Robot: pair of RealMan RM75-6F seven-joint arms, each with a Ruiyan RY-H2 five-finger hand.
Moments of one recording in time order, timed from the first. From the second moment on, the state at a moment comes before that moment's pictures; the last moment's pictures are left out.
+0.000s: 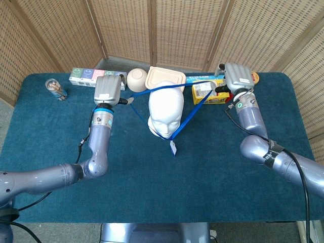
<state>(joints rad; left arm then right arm) -1.18 -1.55 -0.47 -1.38 0.37 1.17 0.85 1.21 -1.11 0.28 -1.42 -0.15 0.78 -0.53</state>
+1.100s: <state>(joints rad) -1.18 -1.53 -0.49 -1.40 0.27 1.12 0.81 1.22 -1.13 0.24 -1.45 -0.22 0.89 -0.65</state>
